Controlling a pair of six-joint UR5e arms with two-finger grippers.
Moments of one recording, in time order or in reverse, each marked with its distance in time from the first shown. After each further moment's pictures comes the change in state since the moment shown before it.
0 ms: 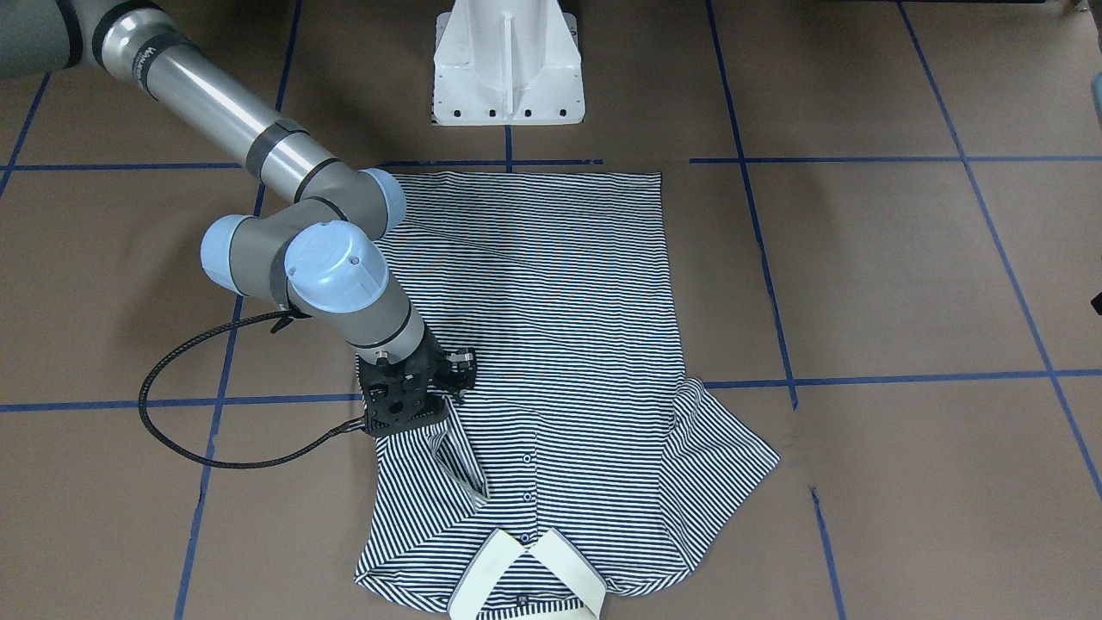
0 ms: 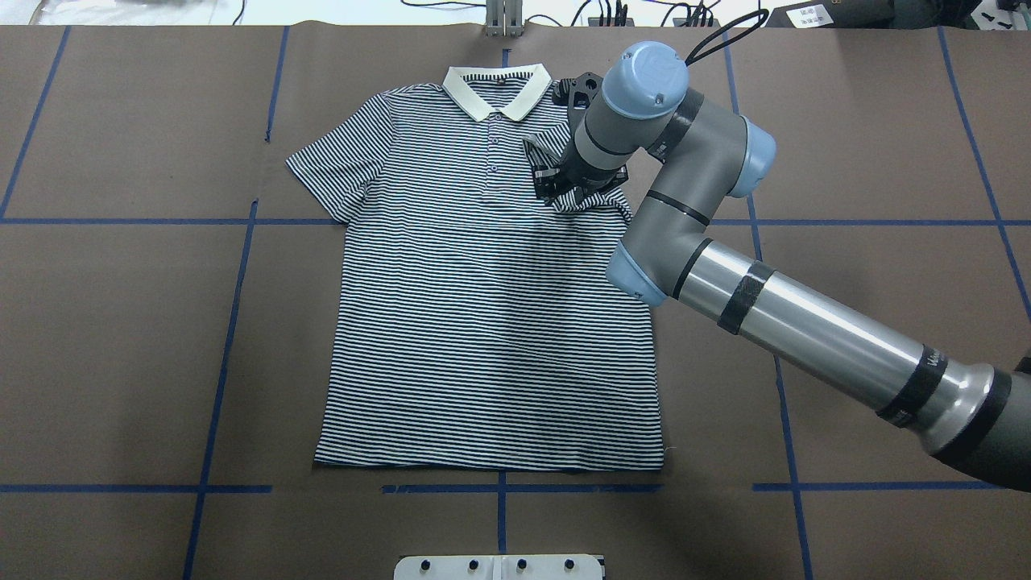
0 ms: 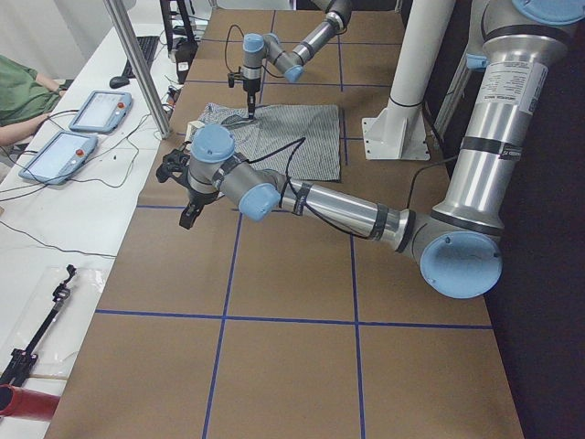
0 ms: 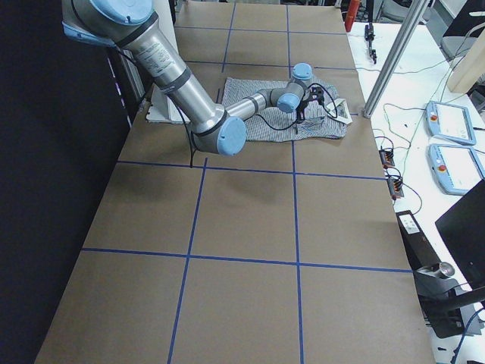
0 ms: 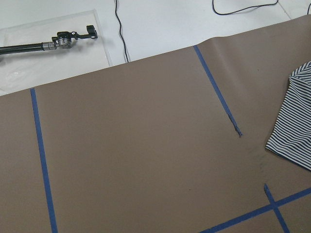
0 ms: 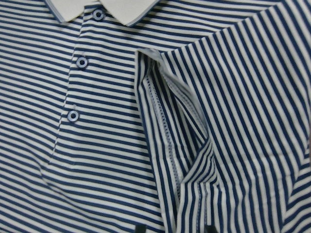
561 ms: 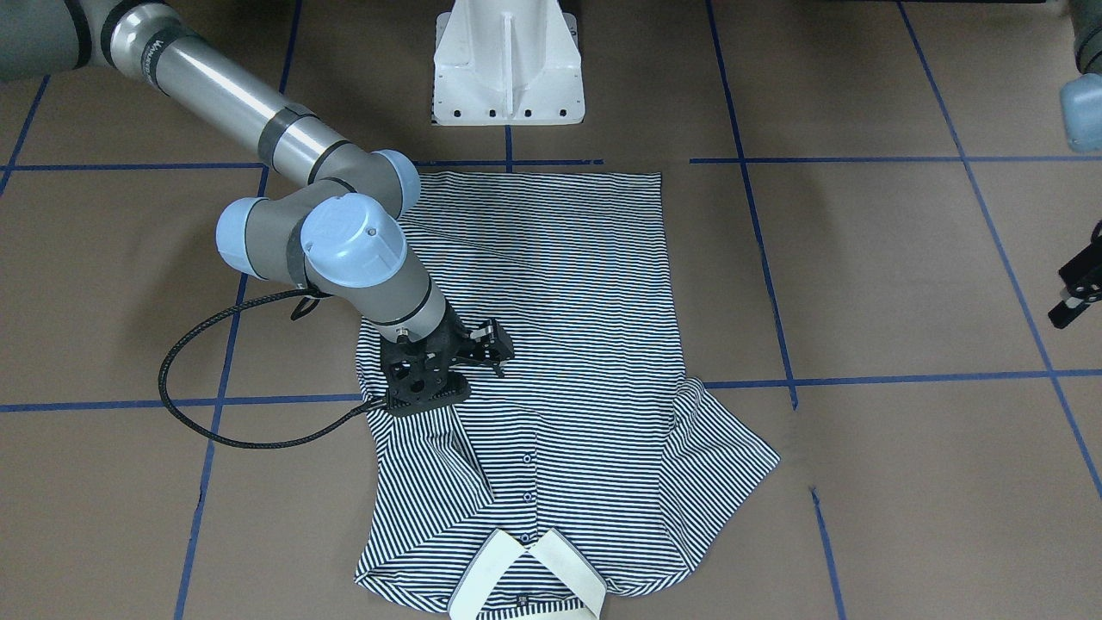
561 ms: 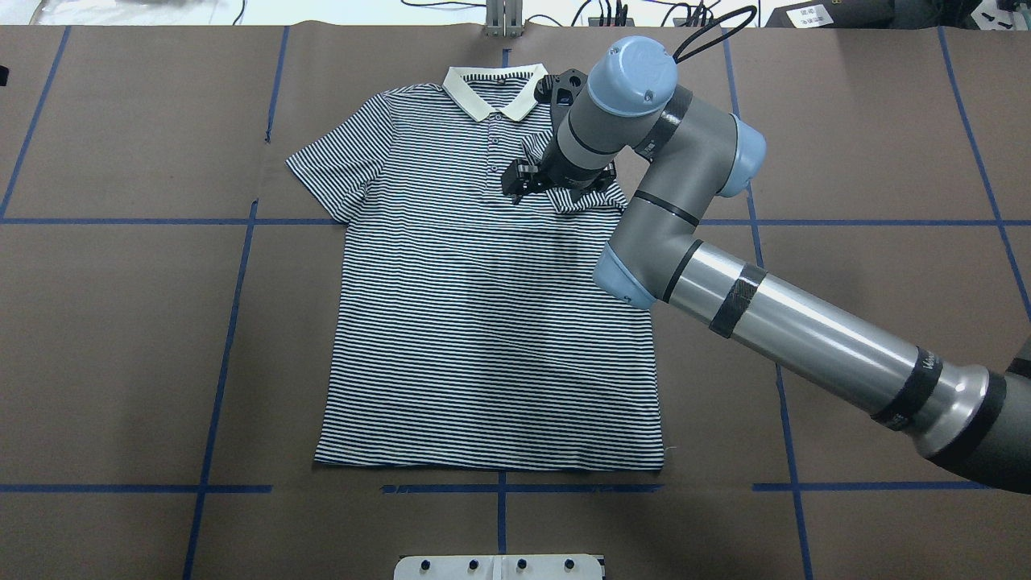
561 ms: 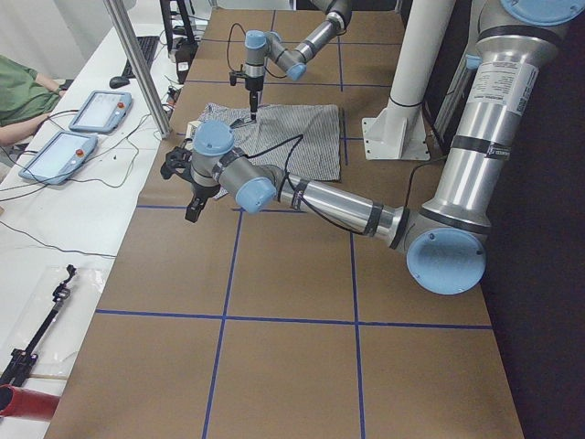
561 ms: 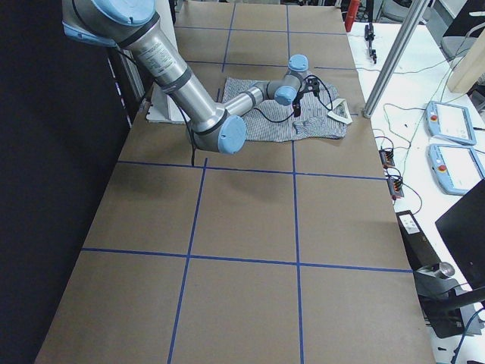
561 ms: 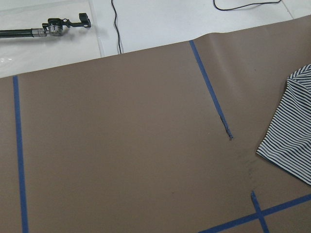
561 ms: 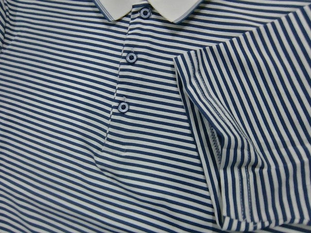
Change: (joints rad) left arm 0.118 -0.046 0.002 0.000 0.074 -0.205; right arm 0.012 0.011 0.065 -0.044 0.058 0.085
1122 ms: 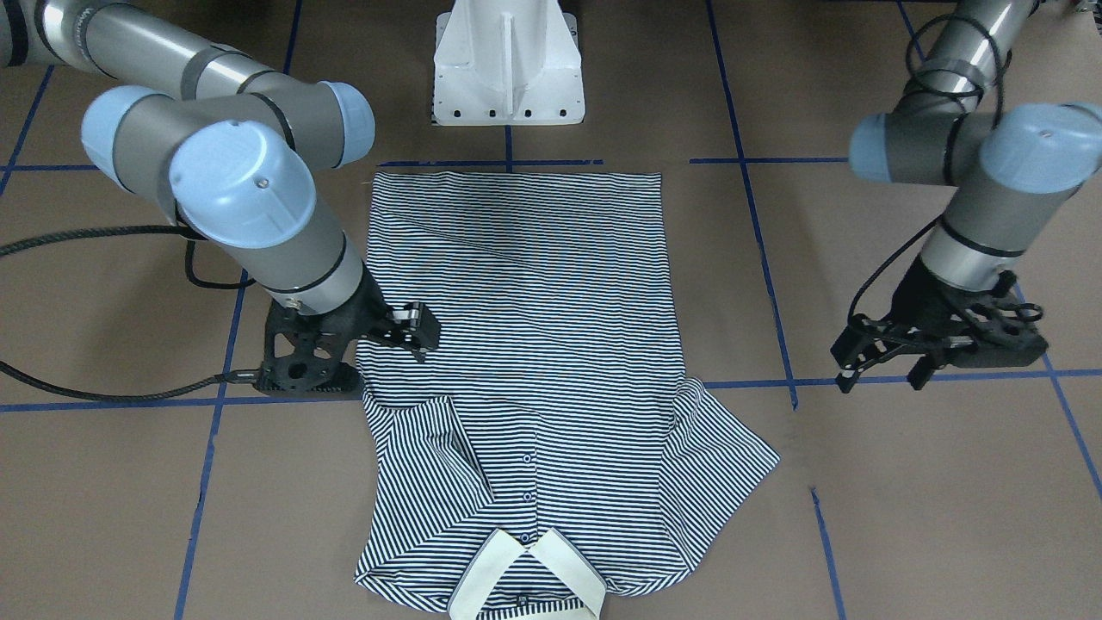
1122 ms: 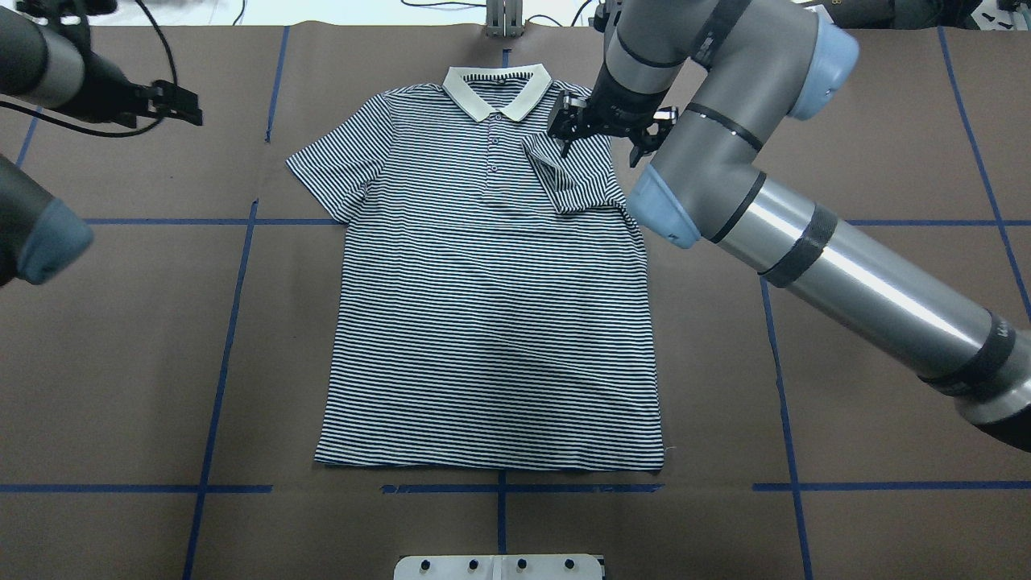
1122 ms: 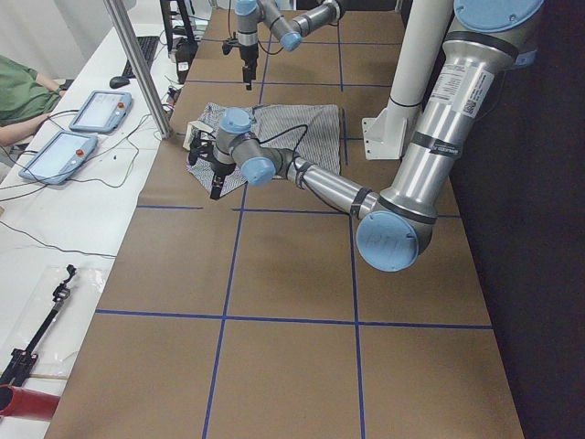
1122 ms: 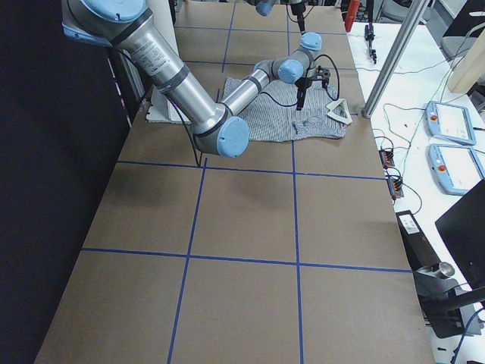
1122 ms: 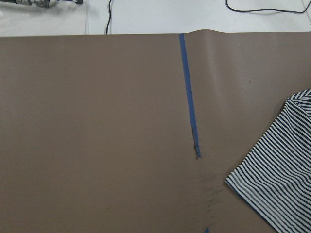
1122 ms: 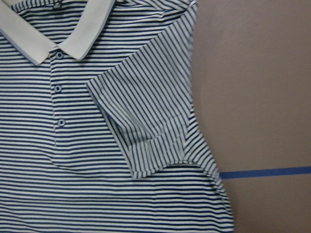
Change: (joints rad) left arm 0.360 -0.127 0.099 -0.103 0.390 -0.540; right arm 0.149 -0.053 0.313 -0.553 0.073 -0.071
